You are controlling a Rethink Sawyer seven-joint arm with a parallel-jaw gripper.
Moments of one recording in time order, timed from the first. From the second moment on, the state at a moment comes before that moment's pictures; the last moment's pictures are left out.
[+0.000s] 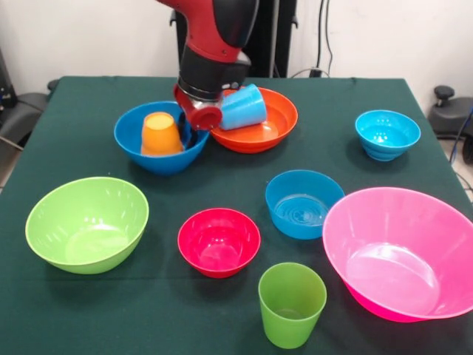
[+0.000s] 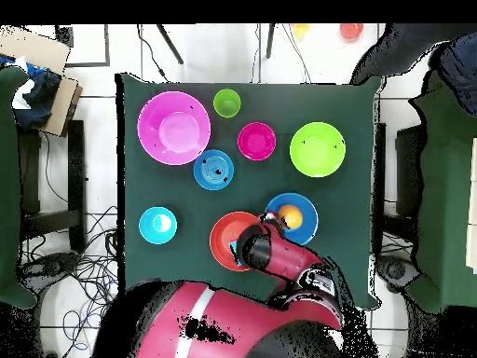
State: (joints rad) arm -0.19 -0.34 -0.28 1.87 0.08 -0.10 2.56
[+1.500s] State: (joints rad) arm -0.21 -0.29 -0.38 1.93 -0.14 -0.10 2.56
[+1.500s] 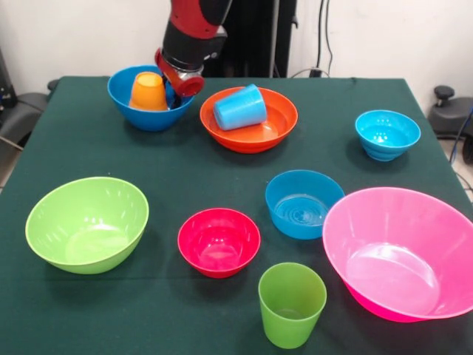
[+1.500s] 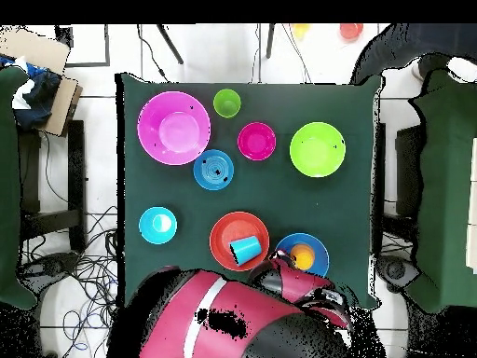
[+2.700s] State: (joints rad) arm -0.29 -0.39 -0.25 1.93 -0.06 0.04 2.56
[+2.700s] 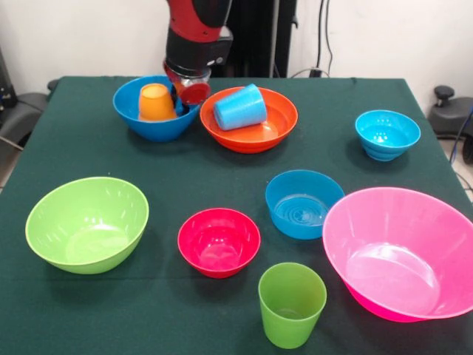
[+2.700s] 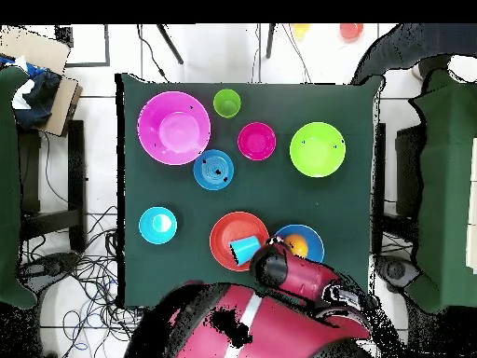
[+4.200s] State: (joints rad) arm -0.32 -0.48 -0.15 1.88 0.02 0.21 2.56
